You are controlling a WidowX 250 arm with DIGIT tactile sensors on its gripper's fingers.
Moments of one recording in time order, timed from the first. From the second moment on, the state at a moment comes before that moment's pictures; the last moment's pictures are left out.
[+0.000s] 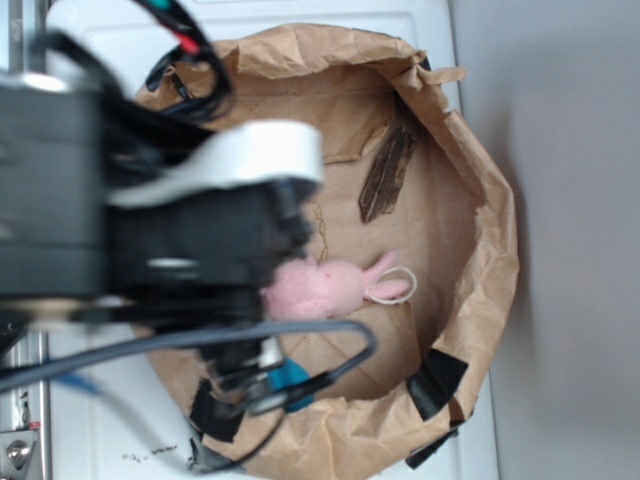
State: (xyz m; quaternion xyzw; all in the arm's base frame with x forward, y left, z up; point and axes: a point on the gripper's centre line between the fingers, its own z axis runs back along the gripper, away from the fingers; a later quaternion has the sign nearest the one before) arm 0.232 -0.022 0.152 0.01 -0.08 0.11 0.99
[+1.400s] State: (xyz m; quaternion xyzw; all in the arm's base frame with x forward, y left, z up) arm 0.323 -0.007 0.060 -0.06 -0.10 0.21 0.97
